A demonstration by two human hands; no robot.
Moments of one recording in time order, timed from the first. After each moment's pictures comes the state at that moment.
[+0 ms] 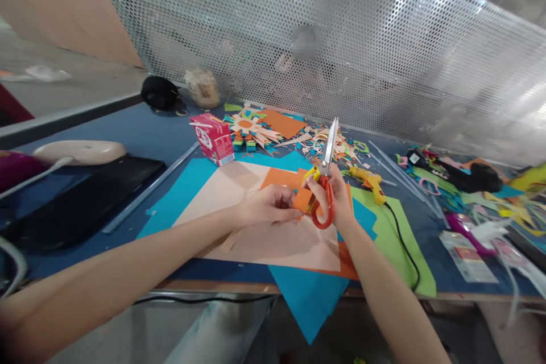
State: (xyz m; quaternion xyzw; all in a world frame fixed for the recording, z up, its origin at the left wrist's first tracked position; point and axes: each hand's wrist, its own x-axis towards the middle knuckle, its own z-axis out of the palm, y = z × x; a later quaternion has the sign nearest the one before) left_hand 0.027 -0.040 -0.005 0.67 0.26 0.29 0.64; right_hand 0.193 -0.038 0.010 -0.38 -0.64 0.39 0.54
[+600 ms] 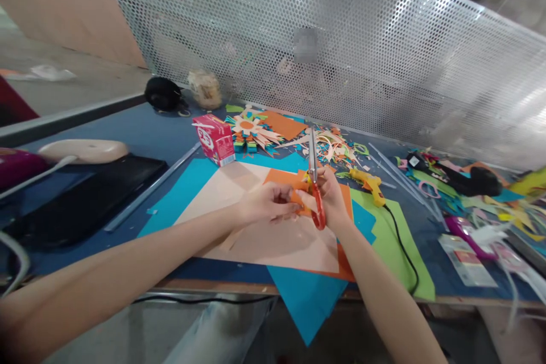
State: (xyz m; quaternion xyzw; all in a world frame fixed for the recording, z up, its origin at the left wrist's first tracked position) left_hand 0.030 -0.037 -0.005 0.62 0.30 0.33 0.65; right_hand 0.185 -0.038 0.010 -0.43 -0.62 0.40 0.53
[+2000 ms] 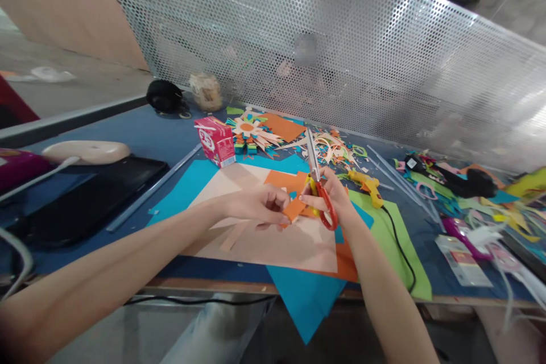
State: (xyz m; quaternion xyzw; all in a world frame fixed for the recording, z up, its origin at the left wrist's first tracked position) left_hand 0.007 -0.036 0.014 0.68 0.24 0.18 0.67; right_hand 0.206 -0.036 0.019 -0.39 -0.65 0.49 0.43
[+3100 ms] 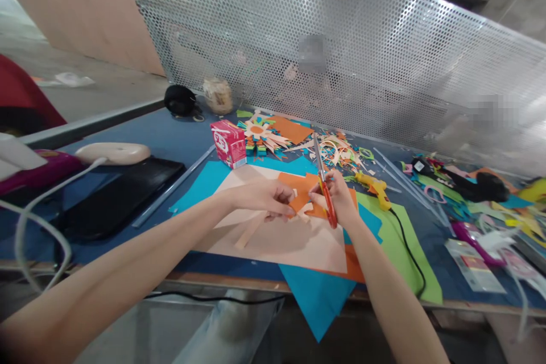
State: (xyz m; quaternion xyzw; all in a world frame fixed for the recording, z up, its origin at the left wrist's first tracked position) left_hand -0.009 -0.022 0.014 0.74 0.29 0.14 0.59; right_hand 0.197 -0.029 0.010 -0.43 -0.66 0.40 0.46
